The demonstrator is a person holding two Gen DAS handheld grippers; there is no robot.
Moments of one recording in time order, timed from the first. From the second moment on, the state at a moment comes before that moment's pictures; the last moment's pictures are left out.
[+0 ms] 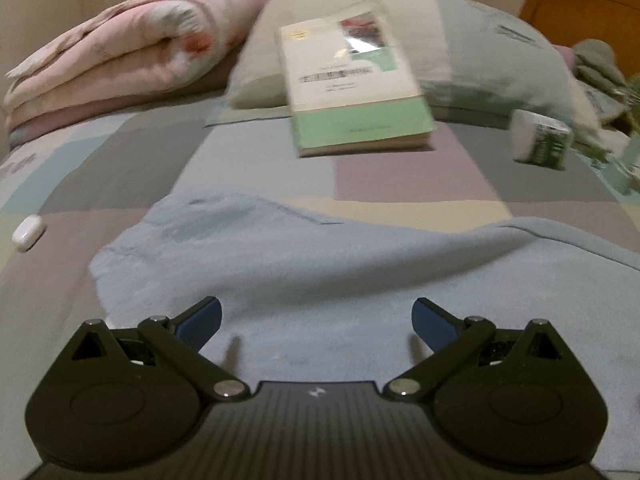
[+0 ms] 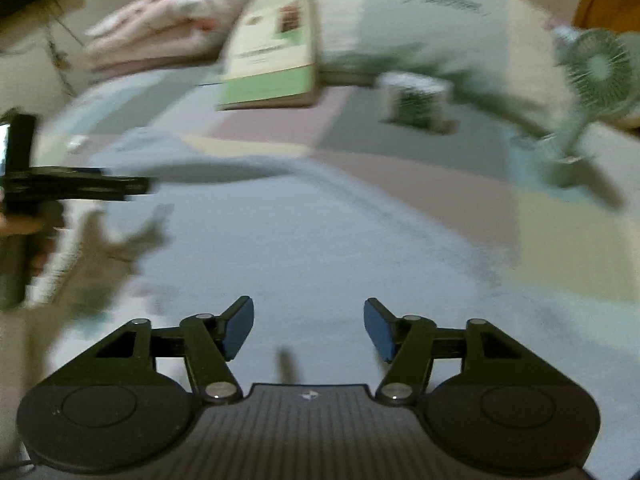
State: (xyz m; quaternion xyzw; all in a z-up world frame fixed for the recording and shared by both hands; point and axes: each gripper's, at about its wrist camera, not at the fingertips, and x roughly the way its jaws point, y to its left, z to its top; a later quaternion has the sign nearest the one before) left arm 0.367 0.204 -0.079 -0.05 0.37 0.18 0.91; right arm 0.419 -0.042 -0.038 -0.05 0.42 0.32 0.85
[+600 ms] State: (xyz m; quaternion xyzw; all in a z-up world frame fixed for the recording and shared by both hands) left arm 0.294 0.337 -0.103 -0.27 0.36 0.18 0.87; right arm 0.383 -0.015 -0.017 0.01 0.43 0.37 0.83
